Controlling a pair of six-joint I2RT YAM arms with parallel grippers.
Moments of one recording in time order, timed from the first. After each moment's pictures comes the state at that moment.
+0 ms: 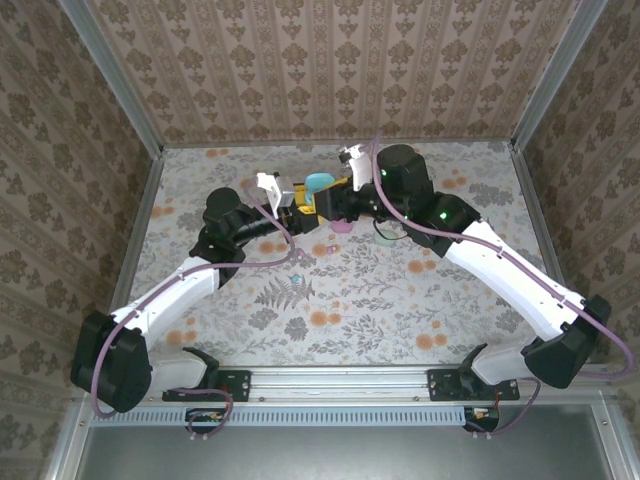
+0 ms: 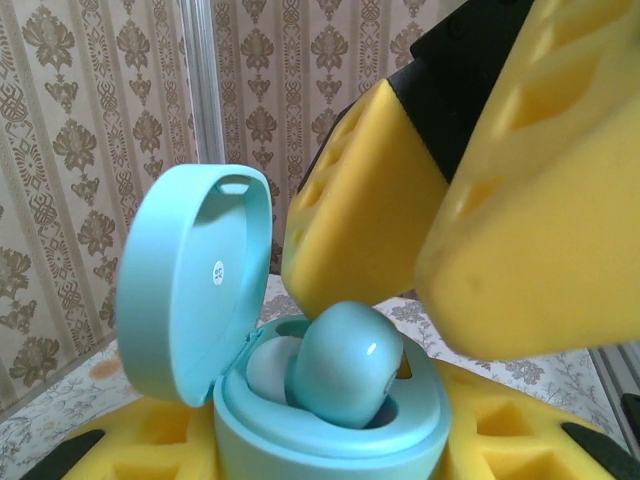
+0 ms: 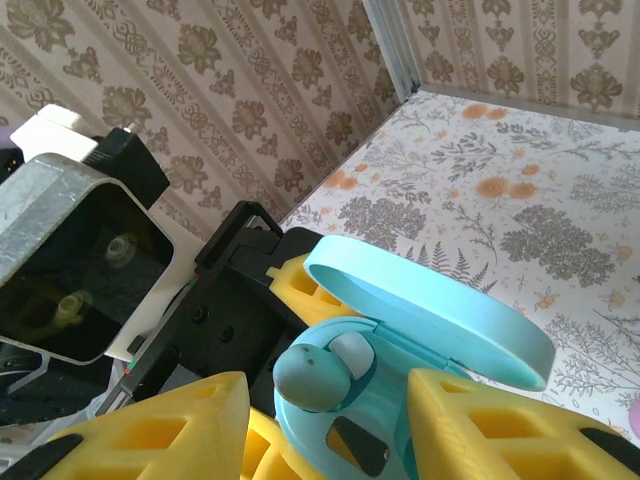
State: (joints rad) left arm -0.54 1.24 0.81 0.54 0.78 -0.07; right arm 0.69 1.38 1.46 -0.43 -0.29 0.33
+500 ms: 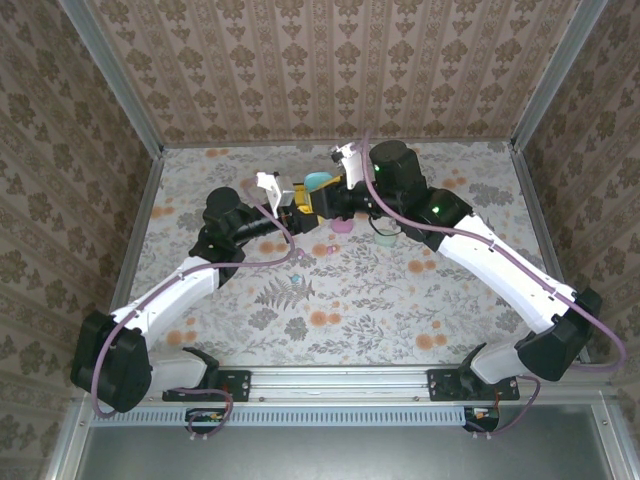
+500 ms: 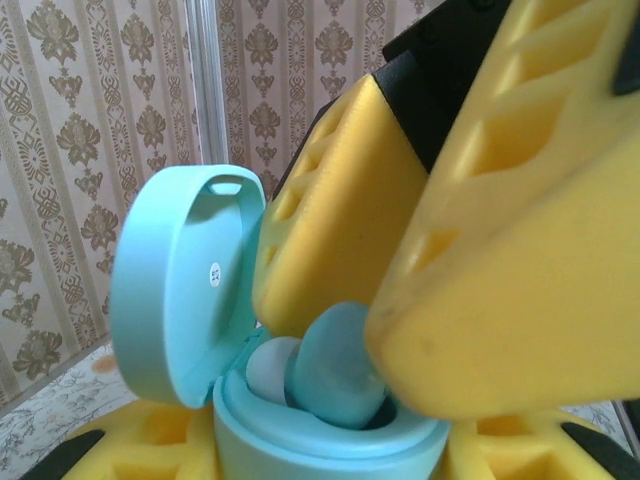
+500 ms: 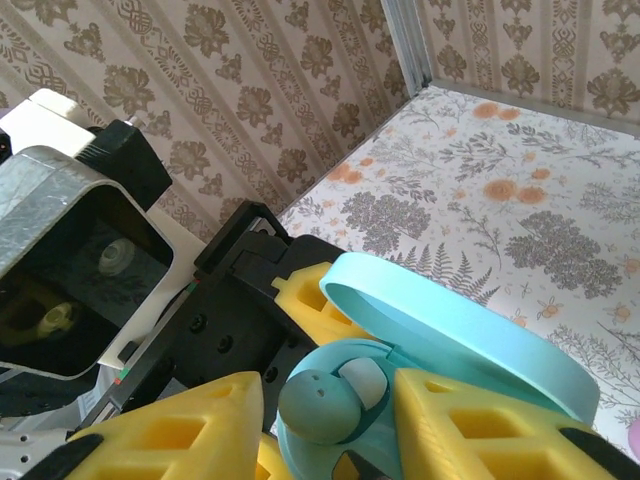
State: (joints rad) left arm -0.54 1.24 0.81 0.53 0.78 -0.07; right arm 0.69 1.43 1.50 -0.45 -0.32 0.28
